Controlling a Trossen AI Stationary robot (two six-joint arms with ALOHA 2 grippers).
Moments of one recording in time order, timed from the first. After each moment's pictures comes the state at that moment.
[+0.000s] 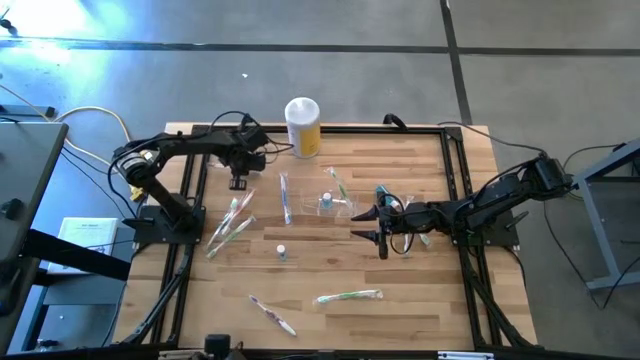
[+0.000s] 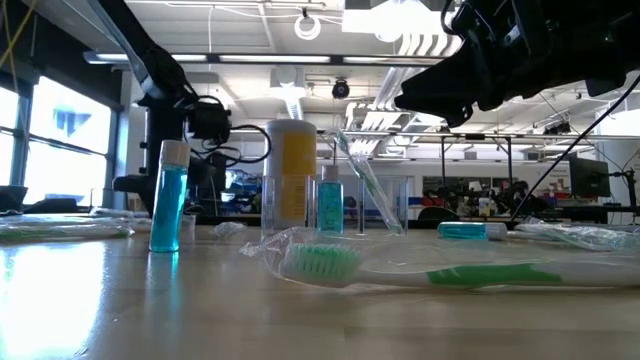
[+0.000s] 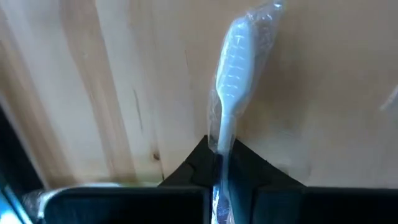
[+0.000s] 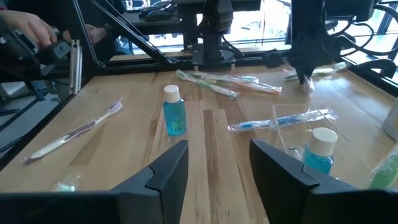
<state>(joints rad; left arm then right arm) 0.73 1.57 0.81 -0.61 -0.26 0.79 0.20 1.34 0.38 0.76 0.20 0.13</state>
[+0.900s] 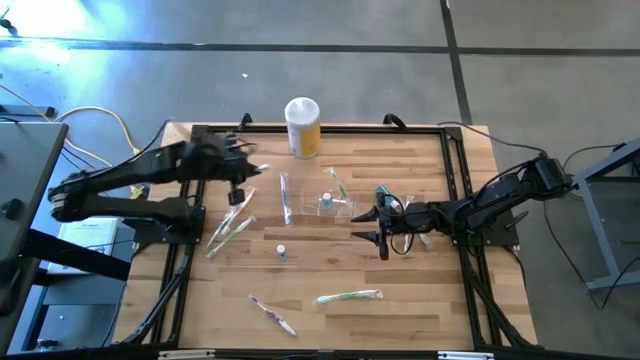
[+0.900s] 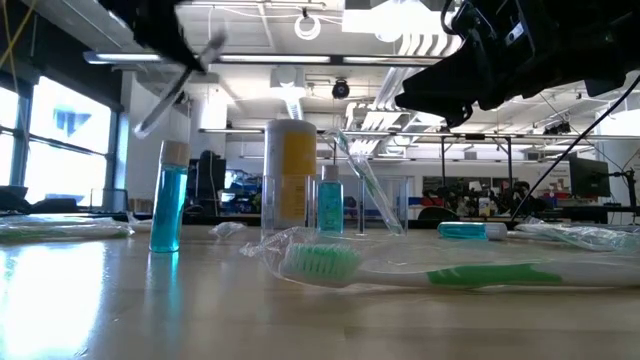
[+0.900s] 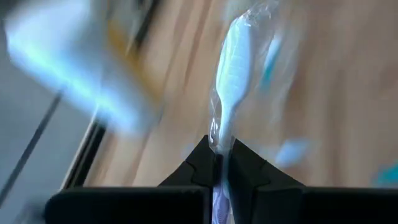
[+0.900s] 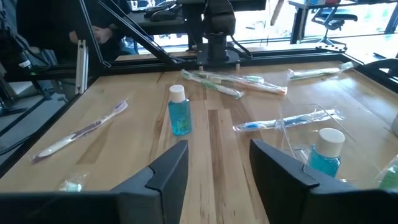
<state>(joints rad) 0.28 0.80 0.88 -0.62 -0.06 0.18 0.20 1.34 0.38 0.77 0.18 0.13</state>
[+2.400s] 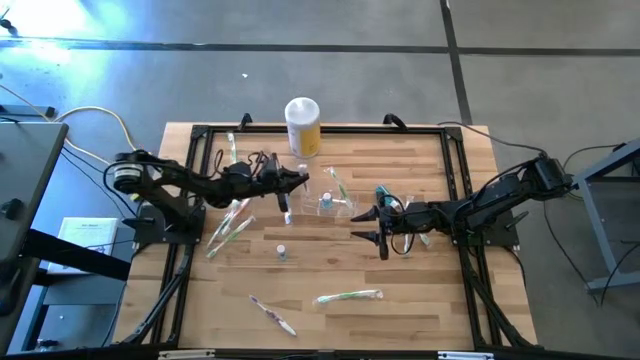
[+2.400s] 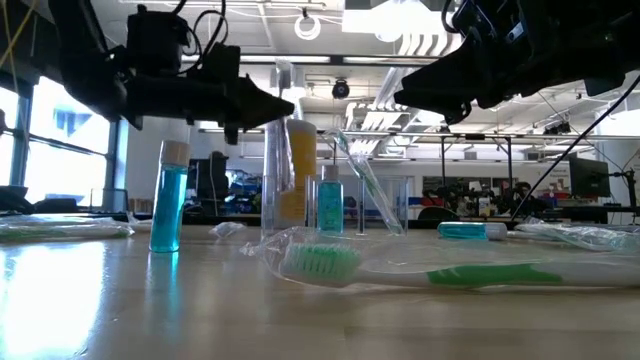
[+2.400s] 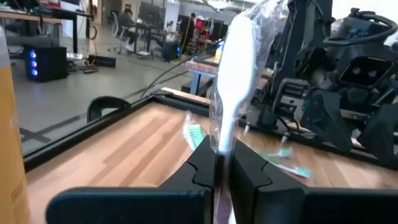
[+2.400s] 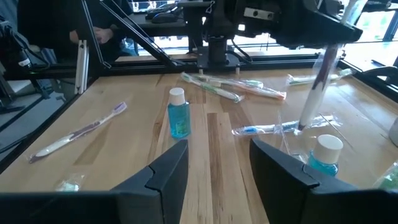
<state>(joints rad) 0.25 1.52 0.40 1.22 0.01 -0.21 0.20 1.34 0.38 0.78 0.18 0.10</state>
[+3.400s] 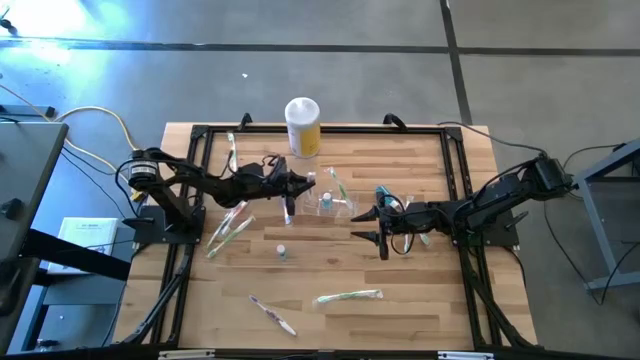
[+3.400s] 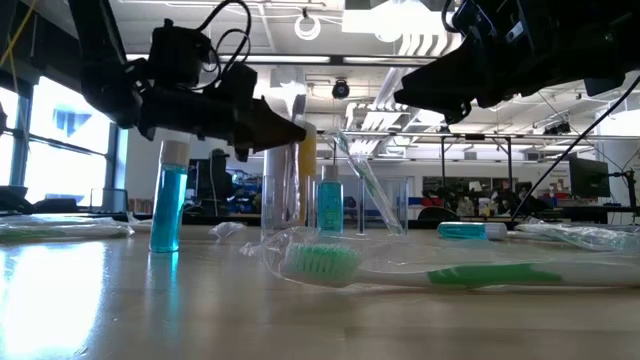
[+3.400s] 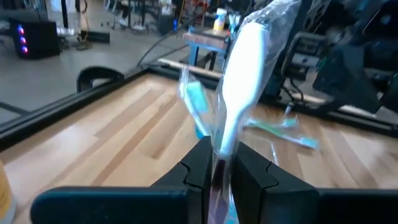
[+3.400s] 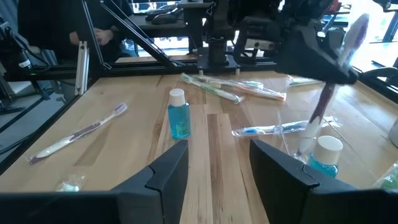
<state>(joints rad) 0.25 1.63 0.47 1.13 0.04 -0.19 0.20 1.34 0.38 0.78 0.18 0.10</state>
